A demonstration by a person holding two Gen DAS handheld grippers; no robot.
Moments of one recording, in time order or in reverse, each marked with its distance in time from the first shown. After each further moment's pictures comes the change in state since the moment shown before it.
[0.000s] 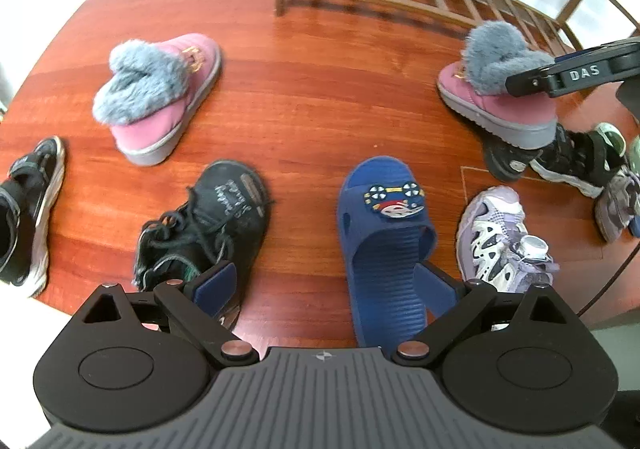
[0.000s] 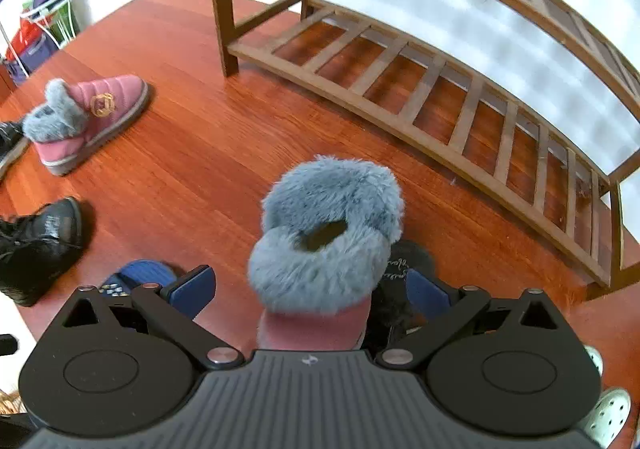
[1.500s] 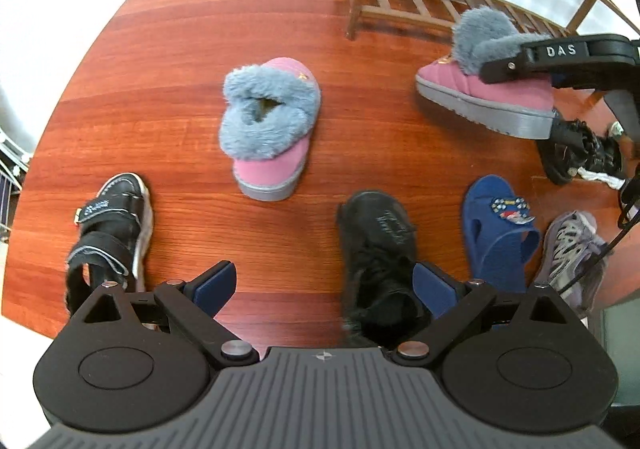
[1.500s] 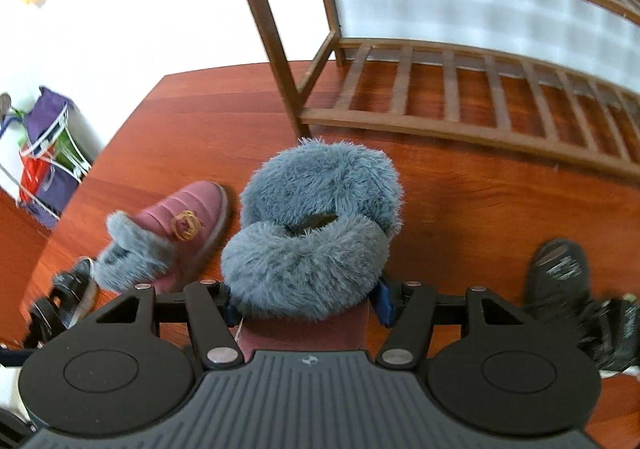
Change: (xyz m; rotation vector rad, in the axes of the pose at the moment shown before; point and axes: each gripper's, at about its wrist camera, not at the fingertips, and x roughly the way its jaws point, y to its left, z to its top) left arm -0.020 0.149 0.031 0.118 -0.028 -0.034; right arm 0.013 0.123 0.050 0.397 -0.170 0.154
